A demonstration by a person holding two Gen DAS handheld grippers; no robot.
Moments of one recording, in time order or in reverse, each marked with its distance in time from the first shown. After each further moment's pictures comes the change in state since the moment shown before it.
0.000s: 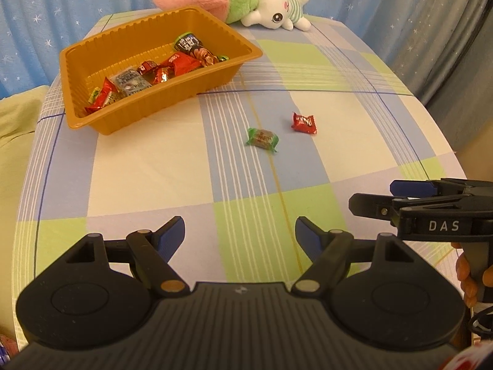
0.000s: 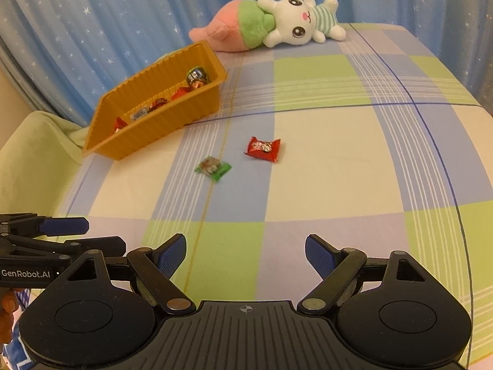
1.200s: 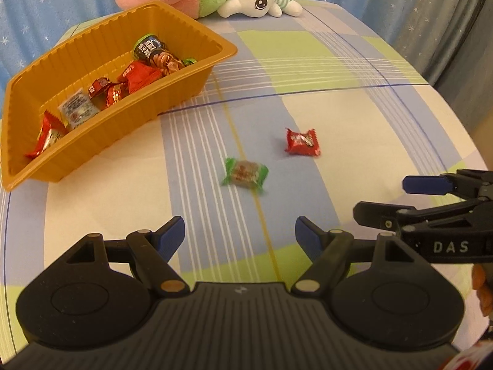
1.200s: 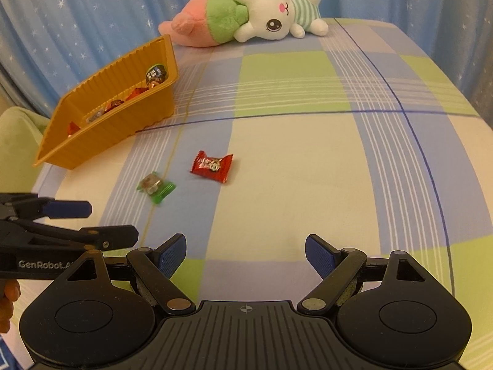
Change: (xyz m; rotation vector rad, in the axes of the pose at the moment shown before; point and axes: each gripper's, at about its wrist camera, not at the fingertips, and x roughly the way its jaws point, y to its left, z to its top) left arm 0.083 -0.029 0.048 0.088 0.021 0.033; right arm 0.044 -0.040 0.032 -0.029 0.018 -0.079
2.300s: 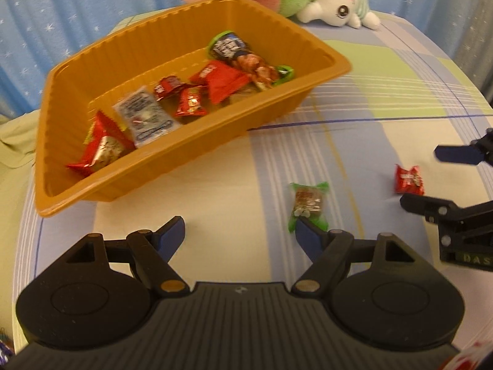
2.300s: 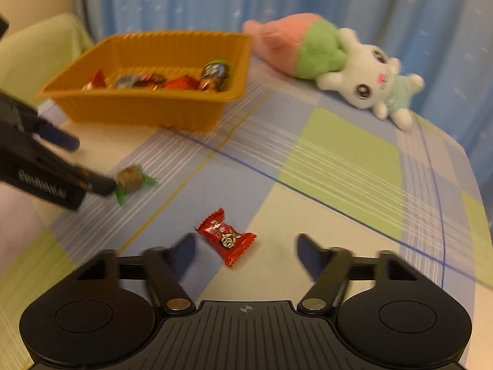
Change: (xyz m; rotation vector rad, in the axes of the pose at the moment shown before) left arm 0.033 0.062 0.018 -0.100 -0.018 0.174; right arm 0.066 0.037 0.038 -0.534 -0.067 -0.012
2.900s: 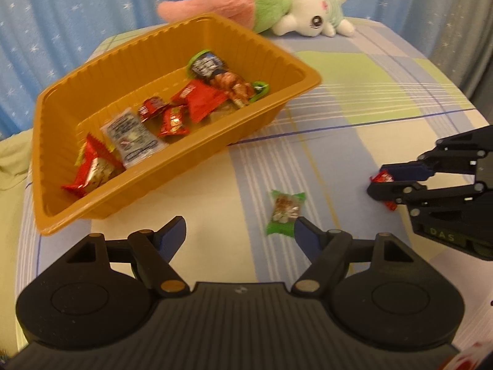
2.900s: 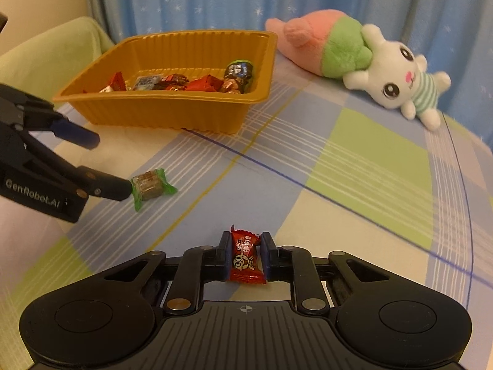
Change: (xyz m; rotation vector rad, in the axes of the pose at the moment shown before) left arm -0.015 -0.008 0.002 0.077 -0.051 -0.077; right arm 0.006 -0.002 0.004 0.036 -0.011 0.110
